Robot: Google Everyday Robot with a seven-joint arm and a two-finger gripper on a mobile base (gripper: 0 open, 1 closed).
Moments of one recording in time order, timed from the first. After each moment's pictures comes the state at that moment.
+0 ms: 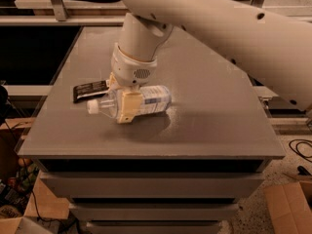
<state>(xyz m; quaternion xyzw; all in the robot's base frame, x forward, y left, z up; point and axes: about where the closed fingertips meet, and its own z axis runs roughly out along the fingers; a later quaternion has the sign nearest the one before) 0.488 0.084 0.862 -0.83 0.52 0.15 0.13</state>
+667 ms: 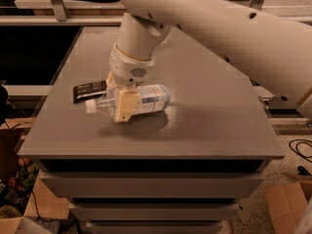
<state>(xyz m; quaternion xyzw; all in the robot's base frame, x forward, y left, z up) 0.495 0.089 0.859 -0.82 0.53 0.16 0.12</state>
